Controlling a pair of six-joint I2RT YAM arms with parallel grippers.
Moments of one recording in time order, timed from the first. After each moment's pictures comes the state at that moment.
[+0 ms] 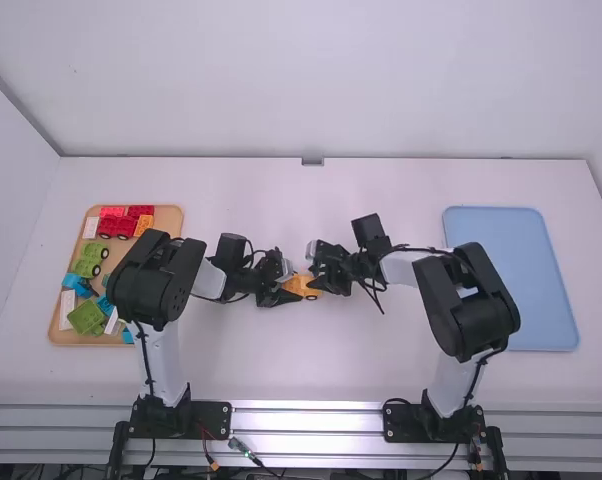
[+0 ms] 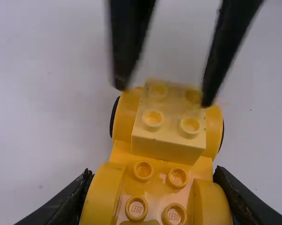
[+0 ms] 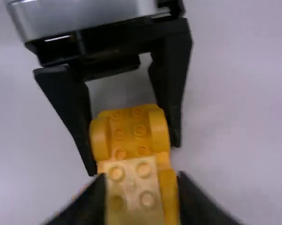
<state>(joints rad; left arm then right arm) -0.20 2.04 0.67 0.46 0.95 0.78 0.38 1.91 0.87 -0.04 -0.83 -0.85</state>
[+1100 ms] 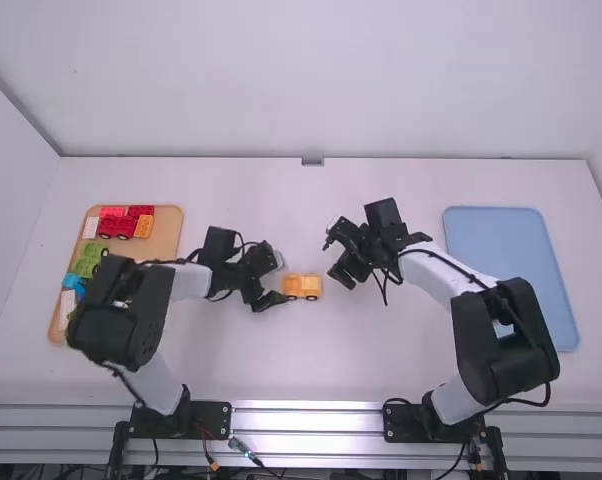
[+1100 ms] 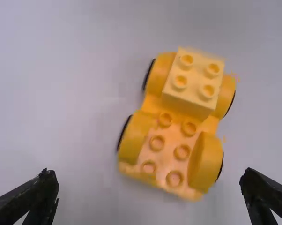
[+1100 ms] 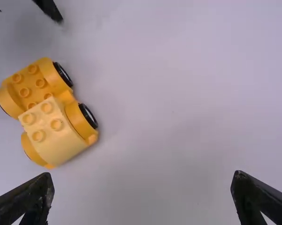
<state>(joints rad) -0.15 1.74 0.67 0.05 0.69 0.78 0.34 1.67 0.92 -0.32 -0.38 -0.60</state>
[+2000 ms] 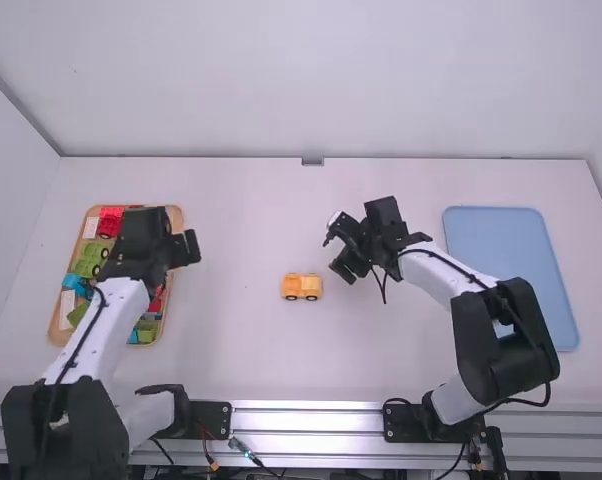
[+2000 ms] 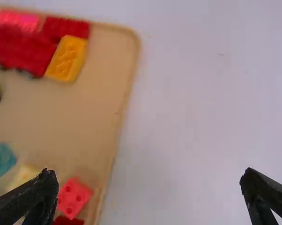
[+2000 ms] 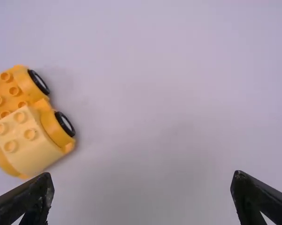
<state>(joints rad) 0.17 1.24 0.77 -0.39 -0.09 -0.15 0.35 1.67 0.92 -0.25 -0.32 -0.61</state>
